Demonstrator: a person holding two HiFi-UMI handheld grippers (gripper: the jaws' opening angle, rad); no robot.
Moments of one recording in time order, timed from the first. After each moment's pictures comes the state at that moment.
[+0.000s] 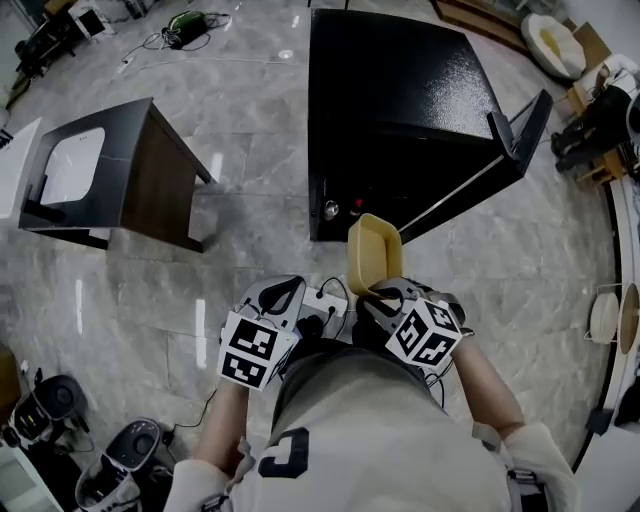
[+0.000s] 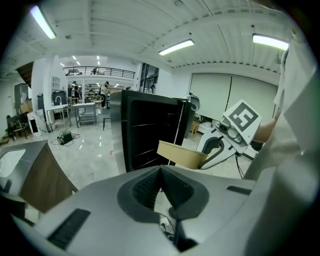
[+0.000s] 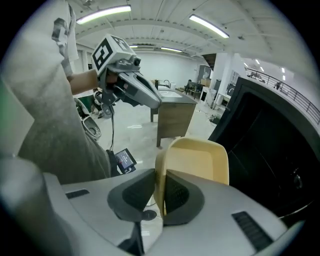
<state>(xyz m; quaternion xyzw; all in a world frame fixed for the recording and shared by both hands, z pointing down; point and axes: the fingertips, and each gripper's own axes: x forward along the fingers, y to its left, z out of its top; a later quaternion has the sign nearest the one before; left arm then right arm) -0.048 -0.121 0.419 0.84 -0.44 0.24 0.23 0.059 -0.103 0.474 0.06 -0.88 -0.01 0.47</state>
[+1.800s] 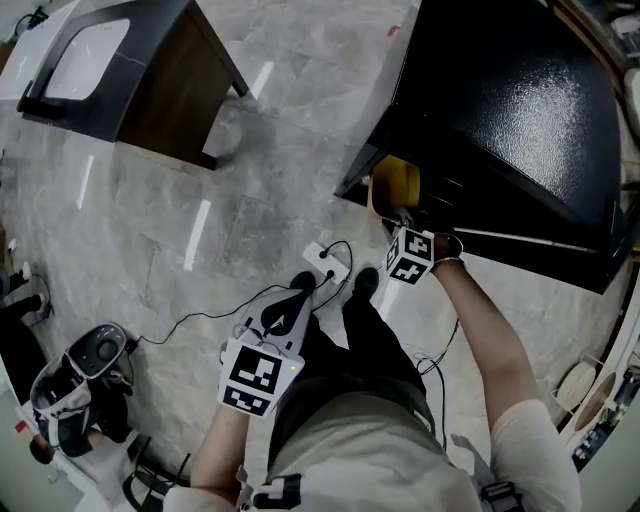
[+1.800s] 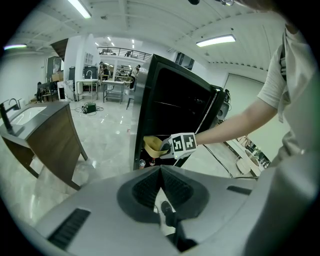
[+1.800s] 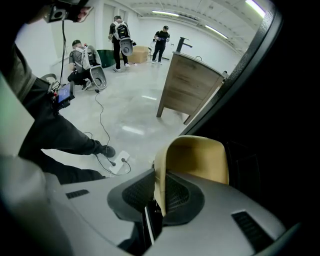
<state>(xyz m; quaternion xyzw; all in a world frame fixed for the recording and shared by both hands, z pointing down) -0.047 -0.135 0.500 0.72 -0.54 0.23 0.36 0.030 -0.296 0.713 -0.06 -0.80 -0.18 0.57</state>
